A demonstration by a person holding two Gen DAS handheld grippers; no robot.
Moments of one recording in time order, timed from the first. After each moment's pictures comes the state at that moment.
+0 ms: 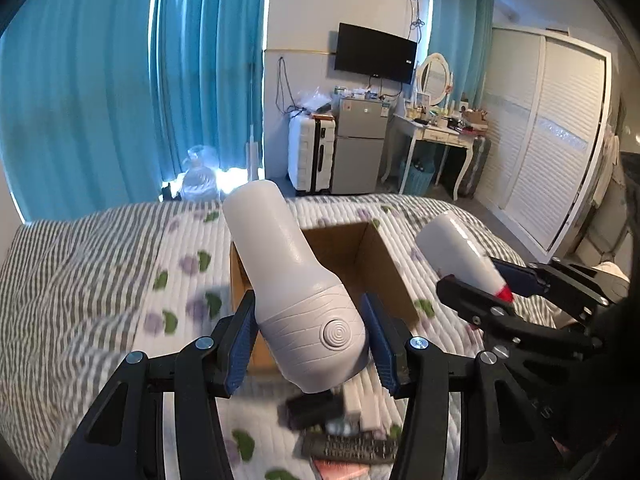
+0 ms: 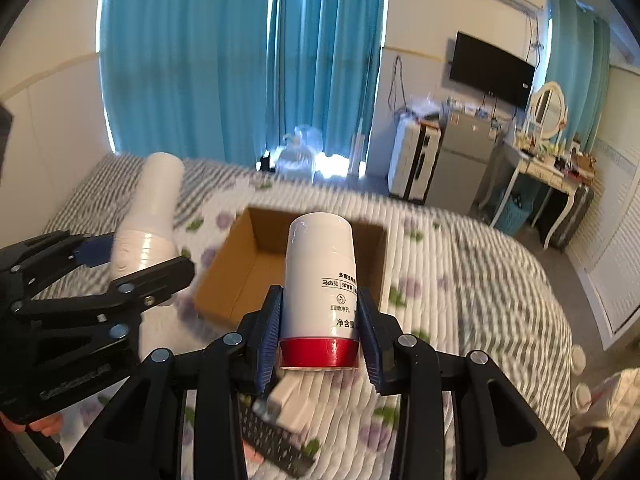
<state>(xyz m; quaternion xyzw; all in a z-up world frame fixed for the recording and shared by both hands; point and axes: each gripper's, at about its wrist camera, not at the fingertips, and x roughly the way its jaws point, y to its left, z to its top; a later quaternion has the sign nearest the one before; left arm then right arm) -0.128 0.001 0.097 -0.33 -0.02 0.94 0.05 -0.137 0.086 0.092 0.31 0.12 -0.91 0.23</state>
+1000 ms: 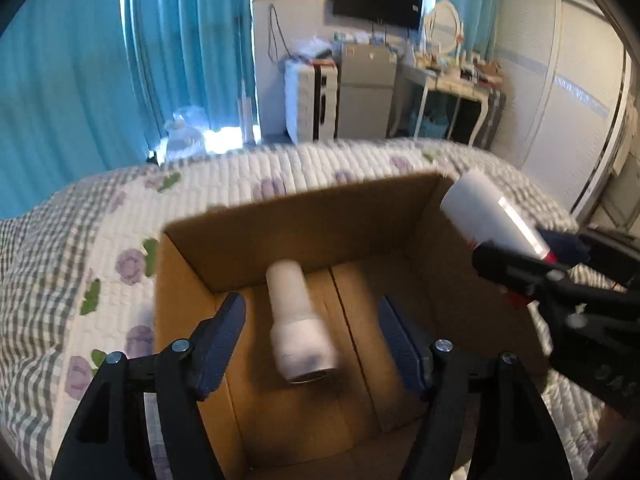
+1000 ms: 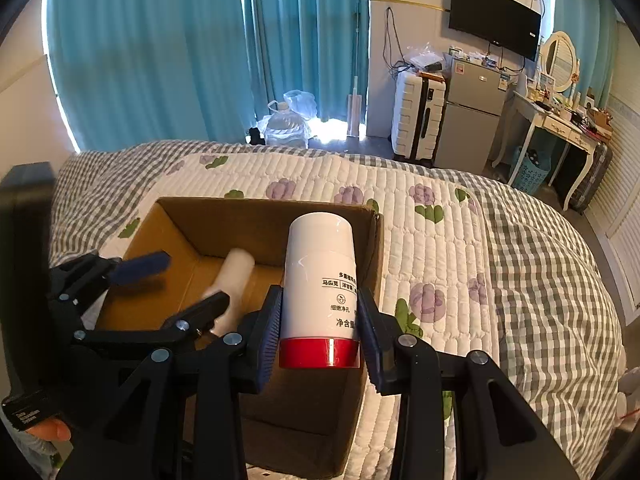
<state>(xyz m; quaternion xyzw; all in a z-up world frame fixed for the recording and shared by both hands) -0.268 0.014 -0.022 -0.39 0.00 0.92 0.05 -0.298 0.075 -0.006 0.39 0.09 -0.89 0.23</state>
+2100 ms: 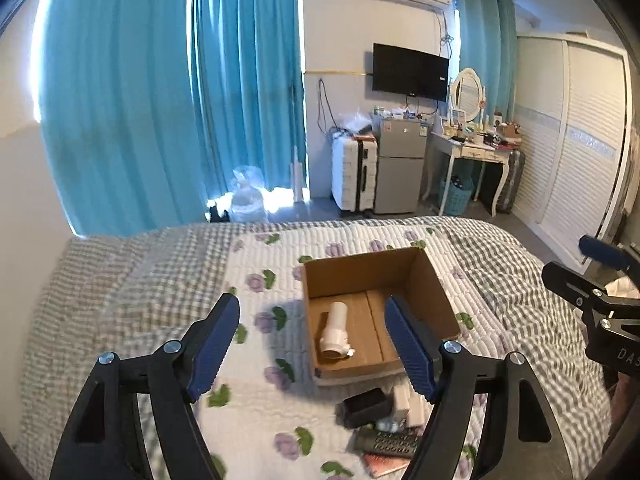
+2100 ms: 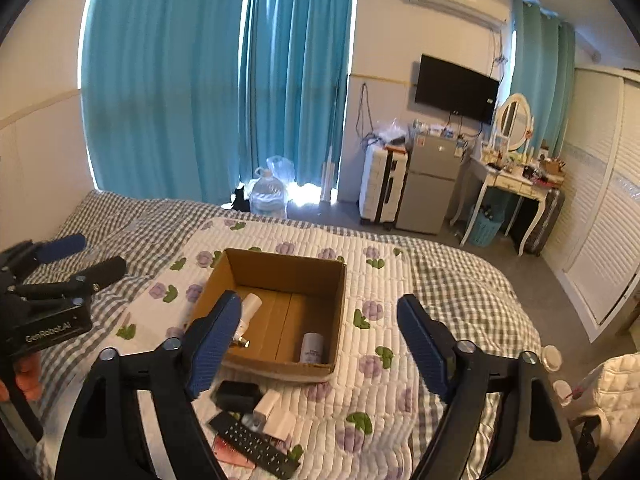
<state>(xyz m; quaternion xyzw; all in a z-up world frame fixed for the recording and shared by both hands) -0.069 -0.033 0.140 -0.29 0.01 0.96 -0.04 -0.103 0.117 0.143 0.27 0.10 -0.94 0.18</state>
